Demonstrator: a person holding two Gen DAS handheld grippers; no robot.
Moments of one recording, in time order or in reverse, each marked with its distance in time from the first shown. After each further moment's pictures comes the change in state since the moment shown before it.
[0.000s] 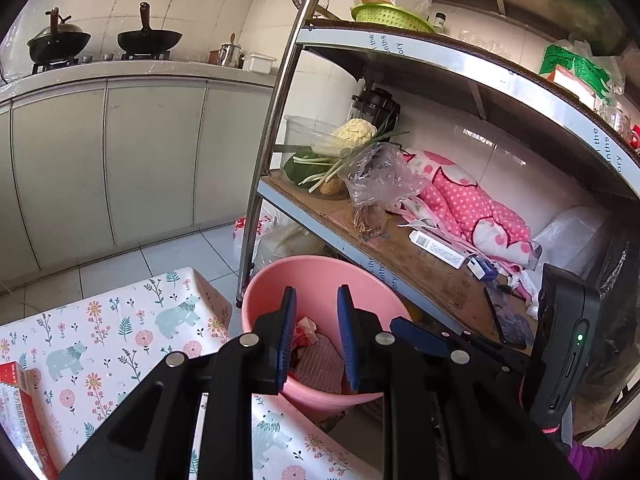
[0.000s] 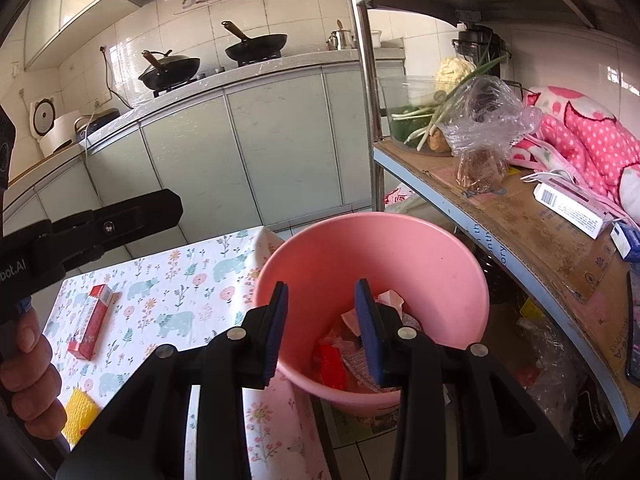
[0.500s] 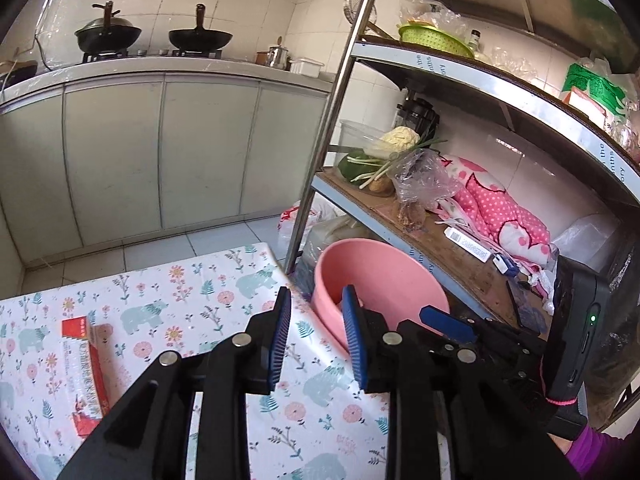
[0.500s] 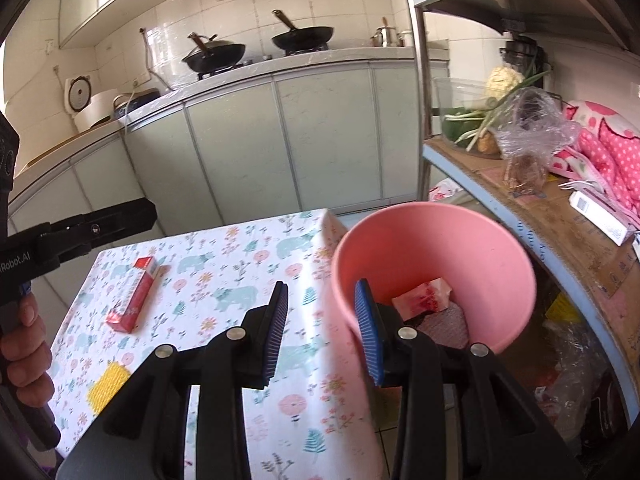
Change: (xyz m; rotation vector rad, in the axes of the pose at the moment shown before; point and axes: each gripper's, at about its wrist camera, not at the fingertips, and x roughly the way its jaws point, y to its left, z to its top) left arm -0.084 0.047 -0.030 -0.069 0.002 0.135; right arm -0.016 0.058 -0.017 -0.083 0.047 0.129
